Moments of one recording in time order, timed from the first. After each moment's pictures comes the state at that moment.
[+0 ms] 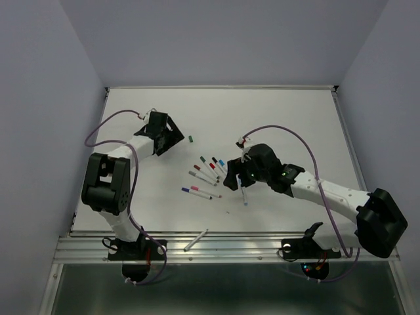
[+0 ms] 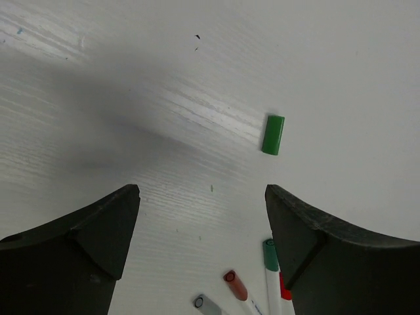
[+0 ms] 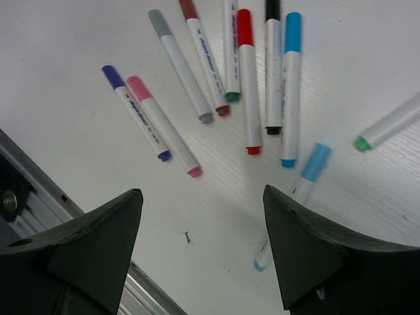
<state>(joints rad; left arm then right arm) -0.24 1.72 1.04 -0.18 -0.08 -0.78 0.76 1.29 0.77 -0.16 -0.12 0.43</state>
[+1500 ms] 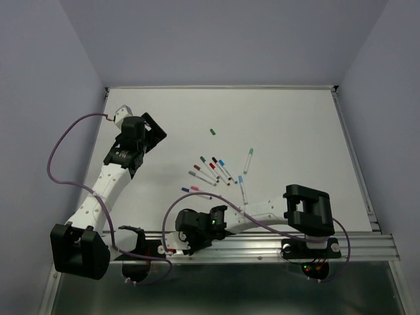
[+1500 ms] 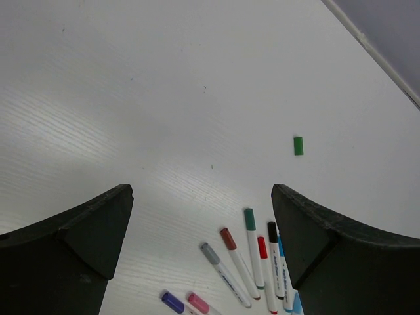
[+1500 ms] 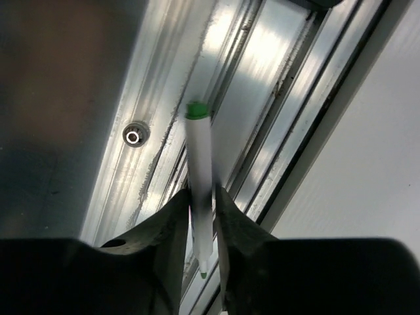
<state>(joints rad) -0.21 1.13 0.91 -0.35 -0.24 -0.75 1.47 1.87 1.18 -0.39 -0.18 -0.43</state>
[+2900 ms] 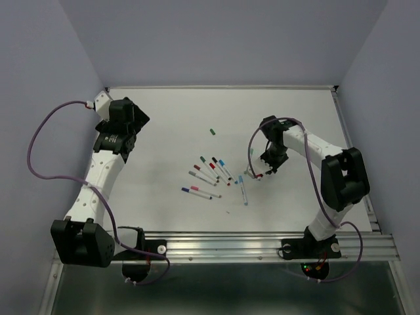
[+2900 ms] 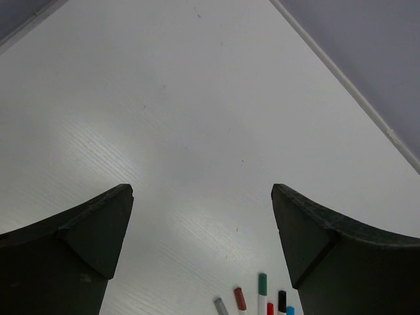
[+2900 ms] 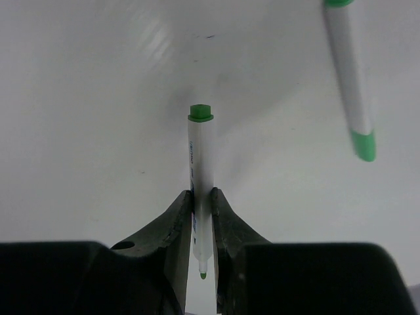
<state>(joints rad) -0.11 1.22 1.12 -0.48 -0.42 -0.73 0.42 1.74 1.30 -1.08 -0.10 -1.92</state>
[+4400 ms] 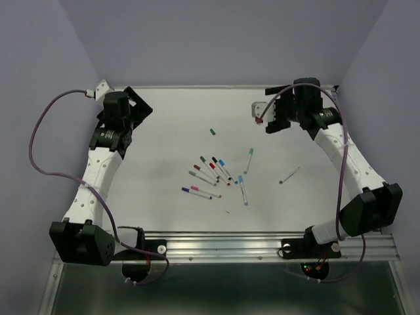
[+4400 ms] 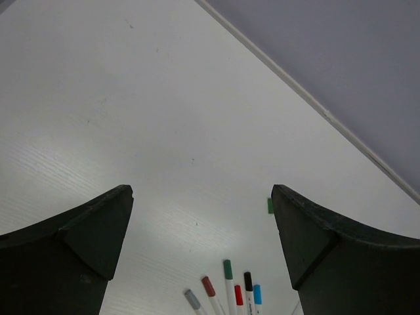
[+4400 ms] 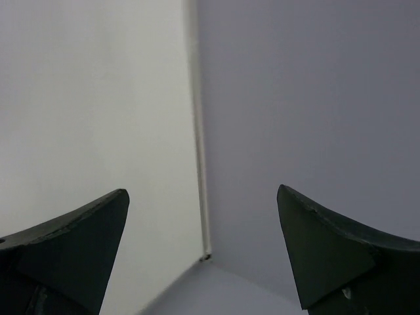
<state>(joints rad) -0.11 1.23 1.23 -0.46 -0.28 -0.70 0.26 1.48 1.47 -0.67 -0.31 -1.53</state>
